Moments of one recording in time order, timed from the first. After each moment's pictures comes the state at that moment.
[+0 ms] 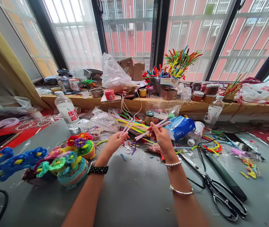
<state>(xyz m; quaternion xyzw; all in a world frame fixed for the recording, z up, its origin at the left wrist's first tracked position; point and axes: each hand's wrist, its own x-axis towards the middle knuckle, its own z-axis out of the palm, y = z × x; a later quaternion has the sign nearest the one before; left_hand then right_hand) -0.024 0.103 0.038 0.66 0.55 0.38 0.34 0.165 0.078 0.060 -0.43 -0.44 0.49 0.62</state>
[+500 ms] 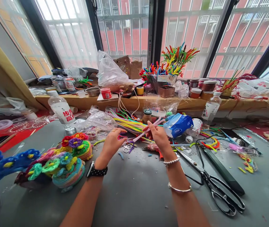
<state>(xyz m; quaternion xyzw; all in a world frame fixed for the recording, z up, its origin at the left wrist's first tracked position) -0.018 0.095 0.037 0.74 0.57 0.34 0.12 0.169 0.080 0.060 -0.49 -0.49 0.46 0.55</state>
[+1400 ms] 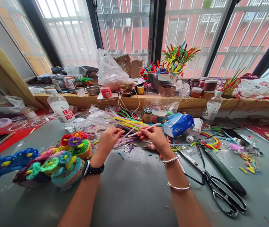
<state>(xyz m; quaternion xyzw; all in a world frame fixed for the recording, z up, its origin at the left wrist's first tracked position) -0.031 0.093 0.046 0.73 0.58 0.35 0.07 0.162 0.081 0.052 -0.44 -0.51 0.52 0.52</state>
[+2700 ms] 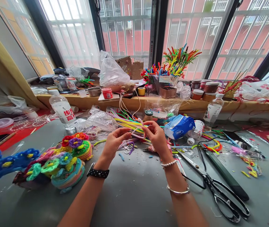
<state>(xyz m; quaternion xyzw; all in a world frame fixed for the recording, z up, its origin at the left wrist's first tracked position) -0.004 0.087 0.045 0.53 0.40 0.55 0.51 0.160 0.080 0.050 -0.42 -0.59 0.36 0.59</state>
